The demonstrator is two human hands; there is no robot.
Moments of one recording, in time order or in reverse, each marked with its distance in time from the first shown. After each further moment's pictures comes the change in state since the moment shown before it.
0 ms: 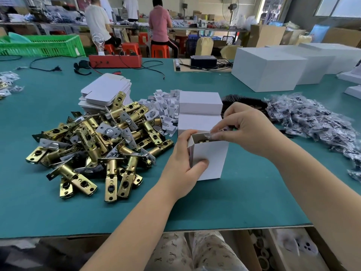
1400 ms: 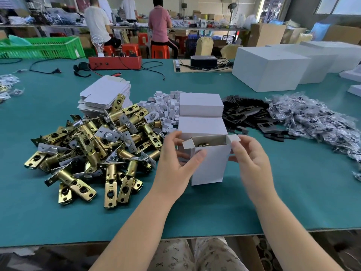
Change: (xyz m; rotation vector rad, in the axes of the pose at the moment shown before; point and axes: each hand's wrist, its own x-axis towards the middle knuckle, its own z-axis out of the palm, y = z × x) left_hand 0.001 0.003 -0.007 -0.096 0.205 -0.004; right_hand -0.048 0.024 0.073 0.707 0.493 0.270
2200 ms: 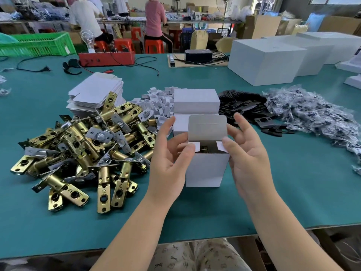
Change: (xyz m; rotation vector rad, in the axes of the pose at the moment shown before) left_hand -0.003 0.017 0.003 -0.418 0.006 0.034; right_hand 0.001 -0.012 0.015 0.325 -0.055 0.000
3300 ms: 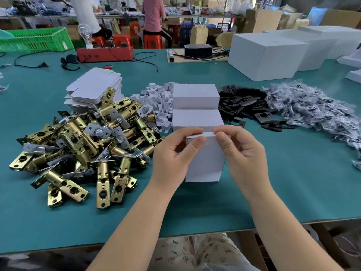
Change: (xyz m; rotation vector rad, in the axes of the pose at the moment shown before) left_hand 0.012 -0.002 0.002 0.279 -0.016 0.120; right_hand -0.007 -0.006 0.004 -0.312 -0.018 -0.162
